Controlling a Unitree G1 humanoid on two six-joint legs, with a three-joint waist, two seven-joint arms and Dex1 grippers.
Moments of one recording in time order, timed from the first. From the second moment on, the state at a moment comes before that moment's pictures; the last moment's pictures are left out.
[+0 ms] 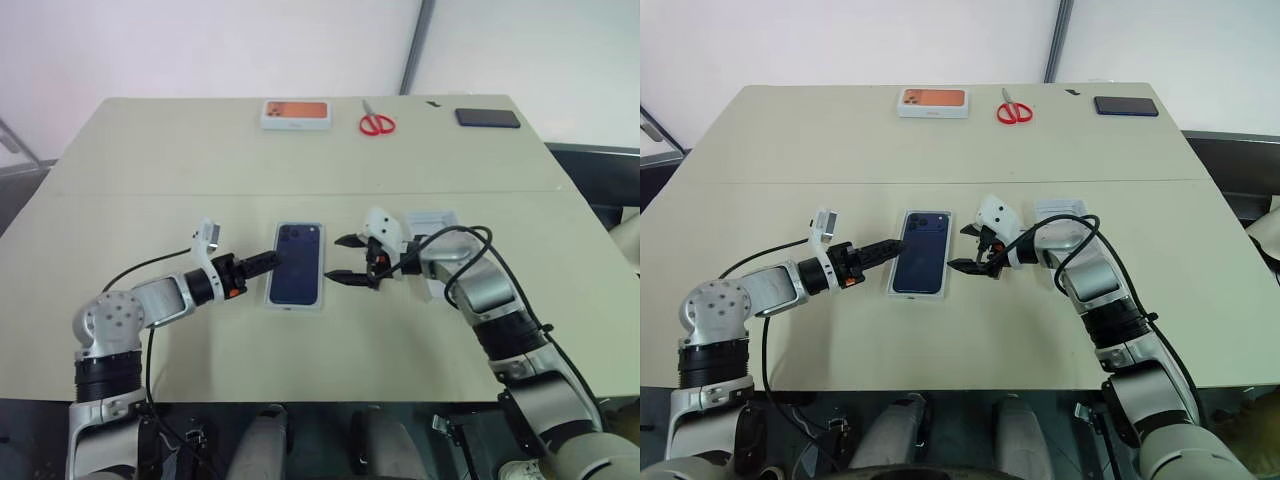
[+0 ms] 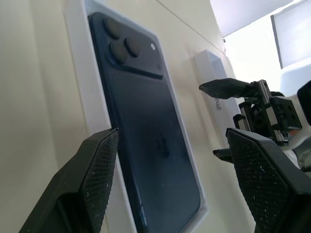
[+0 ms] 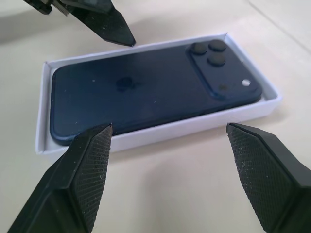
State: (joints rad) left arm -0.40 0.44 0.31 -0.02 -1.07 1.22 -0.36; right arm -0.65 -0.44 0.25 0.15 0.15 0.42 1.02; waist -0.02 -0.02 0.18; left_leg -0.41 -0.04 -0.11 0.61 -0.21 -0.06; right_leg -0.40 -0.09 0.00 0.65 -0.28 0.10
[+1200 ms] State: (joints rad) left arm -0.53 0.43 -0.02 0.07 -0.66 1.05 -0.60; right arm -0.61 -0.55 0.28 0.19 0.02 0.32 1.02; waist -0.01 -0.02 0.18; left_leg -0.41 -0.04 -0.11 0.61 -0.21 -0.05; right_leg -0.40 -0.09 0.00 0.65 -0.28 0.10
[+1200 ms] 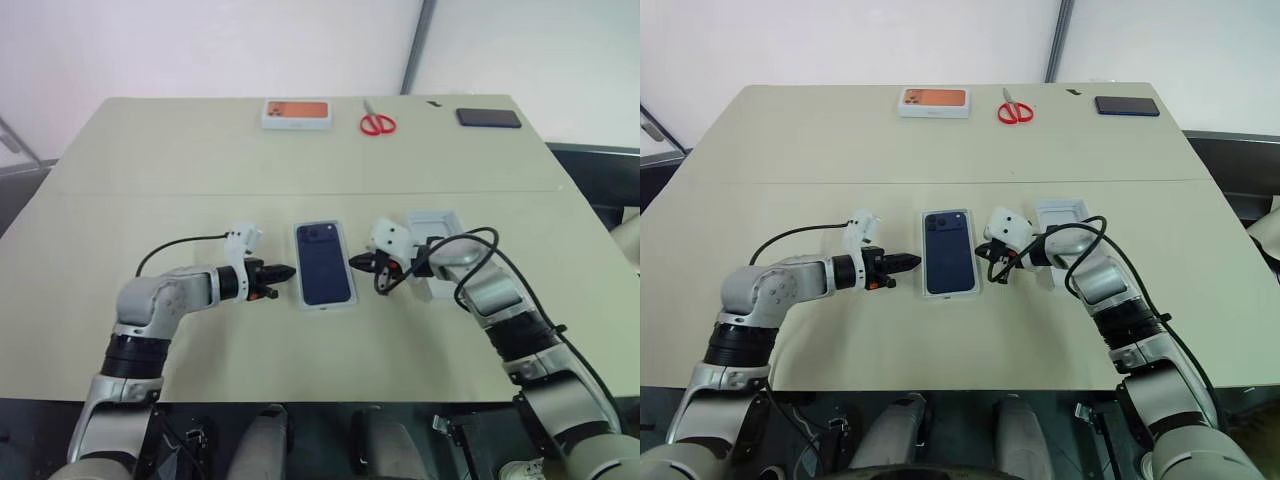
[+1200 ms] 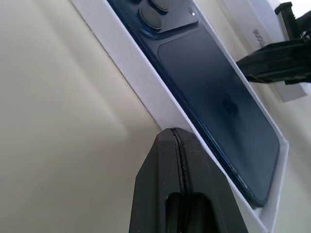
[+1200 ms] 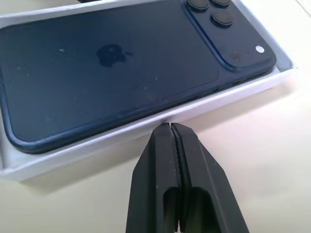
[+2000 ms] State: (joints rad) left arm -0.68 0.27 -0.13 0.32 -0.51 0.91 -0.74; right arm -0.47 -0.73 0.17 0.09 0.05 0.34 1.04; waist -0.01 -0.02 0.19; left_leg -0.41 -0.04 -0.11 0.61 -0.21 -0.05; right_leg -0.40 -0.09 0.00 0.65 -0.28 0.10
